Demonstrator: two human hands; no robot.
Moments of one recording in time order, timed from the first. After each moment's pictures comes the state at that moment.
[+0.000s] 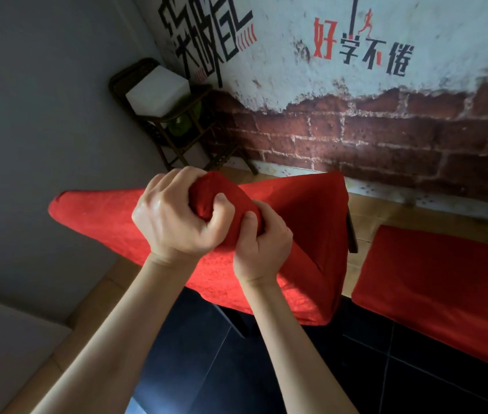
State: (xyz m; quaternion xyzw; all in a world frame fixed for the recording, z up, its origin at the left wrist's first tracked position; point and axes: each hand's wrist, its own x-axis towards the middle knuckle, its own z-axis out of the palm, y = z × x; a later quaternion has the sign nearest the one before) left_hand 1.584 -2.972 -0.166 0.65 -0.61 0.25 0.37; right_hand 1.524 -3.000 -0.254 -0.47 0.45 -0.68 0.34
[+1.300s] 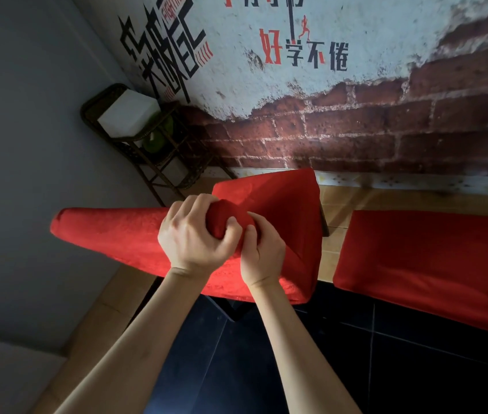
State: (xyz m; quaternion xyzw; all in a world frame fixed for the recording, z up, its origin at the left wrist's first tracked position) left_hand 1.512 -2.960 -0.232 0.66 -0.66 0.20 0.29; right_hand 1.453 -2.991 -0.332 -0.47 0.46 -0.64 0.39
